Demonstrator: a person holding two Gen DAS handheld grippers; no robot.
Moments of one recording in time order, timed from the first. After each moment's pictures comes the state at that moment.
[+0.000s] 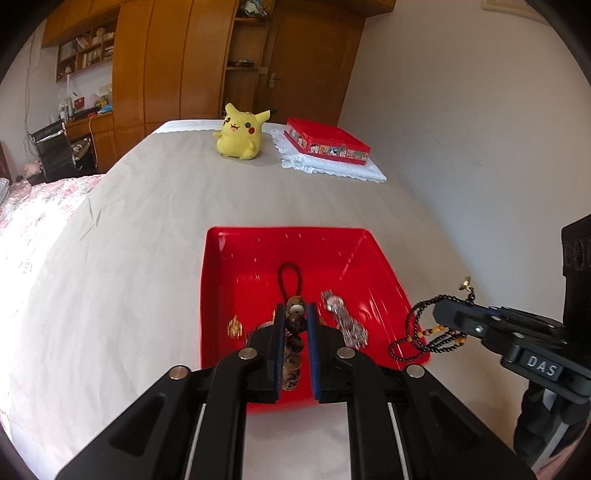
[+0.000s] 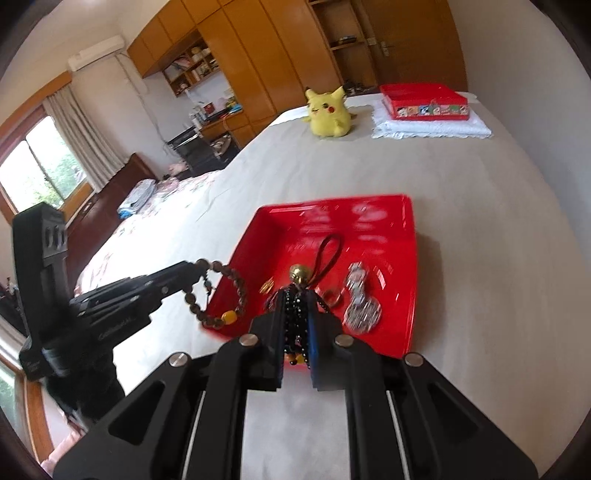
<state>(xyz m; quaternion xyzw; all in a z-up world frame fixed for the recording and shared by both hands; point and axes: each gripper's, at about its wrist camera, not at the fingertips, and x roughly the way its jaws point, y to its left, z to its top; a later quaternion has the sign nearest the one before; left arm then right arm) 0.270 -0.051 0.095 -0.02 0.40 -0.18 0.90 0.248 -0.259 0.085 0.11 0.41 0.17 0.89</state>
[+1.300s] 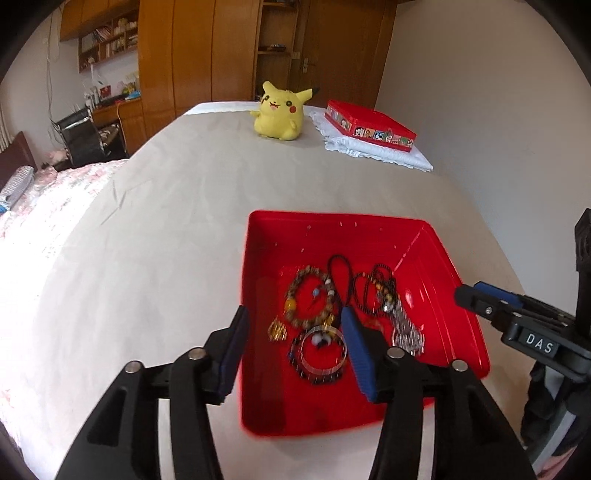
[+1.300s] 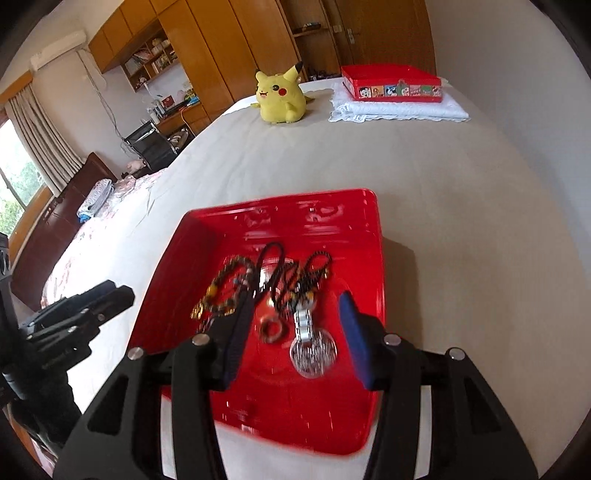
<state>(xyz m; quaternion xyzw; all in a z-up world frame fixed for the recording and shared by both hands) 0.292 -0.035 0.062 0.00 0.43 -0.11 0.90 0.305 -0.264 0.037 0.10 0.44 0.10 0.89</state>
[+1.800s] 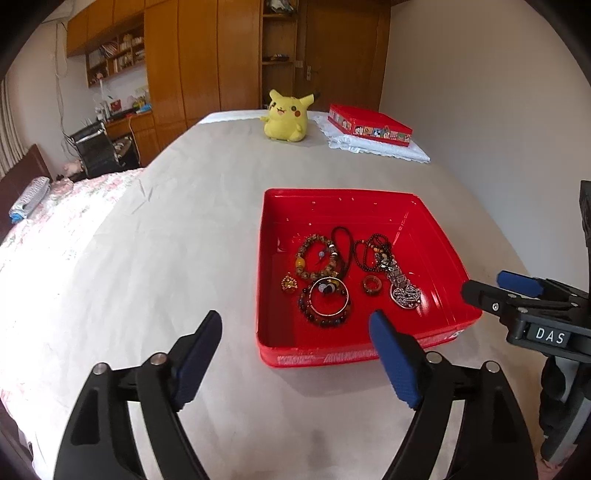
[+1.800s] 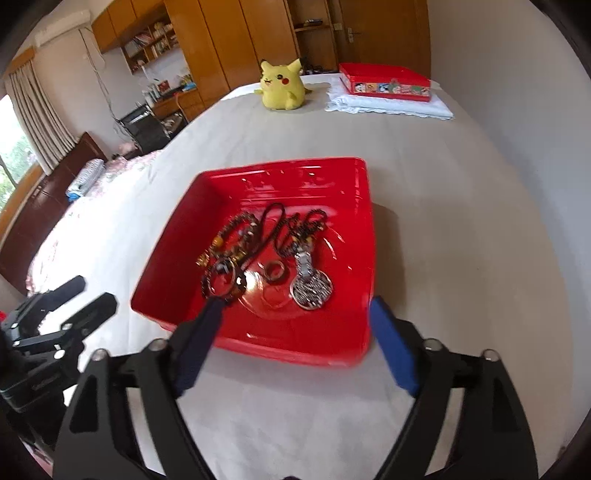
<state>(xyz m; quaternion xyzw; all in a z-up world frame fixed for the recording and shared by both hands) 0.219 -0.028 0.071 0.03 0.40 -0.09 0.91 0.245 -0.248 0.045 0.05 0.45 0.07 0.89</state>
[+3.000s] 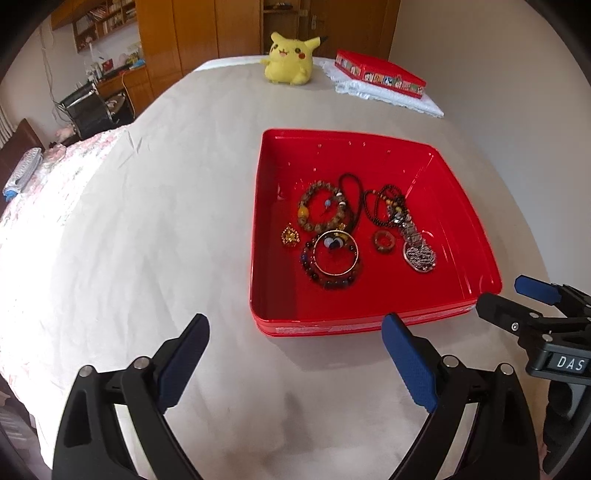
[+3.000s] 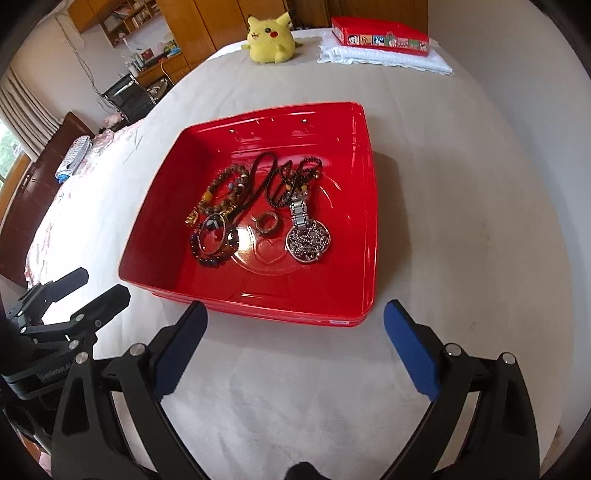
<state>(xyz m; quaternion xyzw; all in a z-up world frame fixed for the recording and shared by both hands) 0.250 -0.031 0.037 0.03 0.51 -0.08 0.86 0.252 -0.242 0.020 0.06 0.54 0.06 0.84</state>
